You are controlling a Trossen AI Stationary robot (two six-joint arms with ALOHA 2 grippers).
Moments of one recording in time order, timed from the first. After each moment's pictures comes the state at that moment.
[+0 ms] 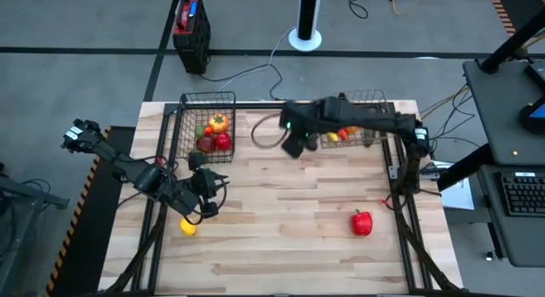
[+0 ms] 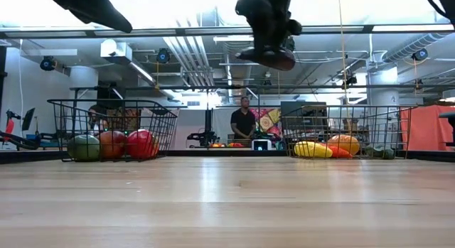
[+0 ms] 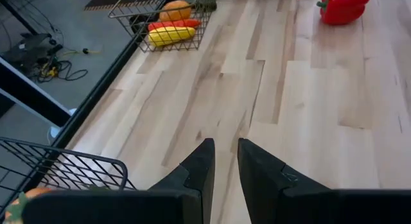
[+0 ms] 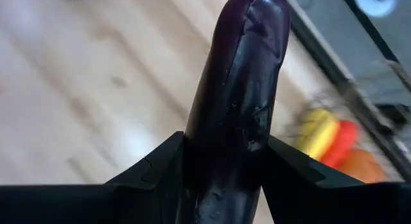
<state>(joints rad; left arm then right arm) -0.54 1.05 0.85 -0.63 -0.79 -0.43 -0.16 1.87 1.97 -1.32 0.29 0.44</state>
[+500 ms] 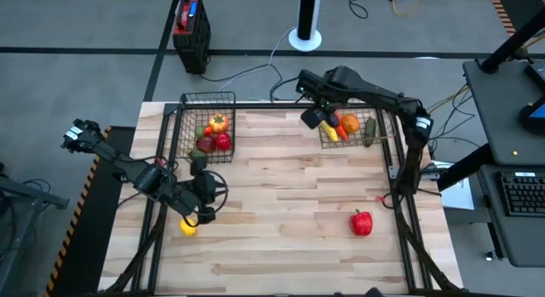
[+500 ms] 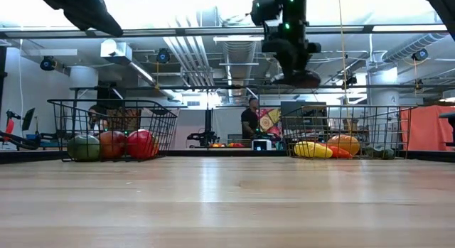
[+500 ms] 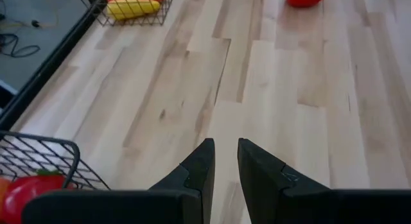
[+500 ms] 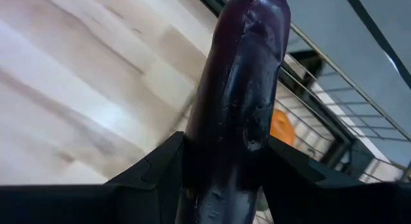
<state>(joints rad) -0.54 1.05 0.85 -0.65 -0.63 -0.49 -0.49 1.87 1.91 -1.44 0.29 0.33</state>
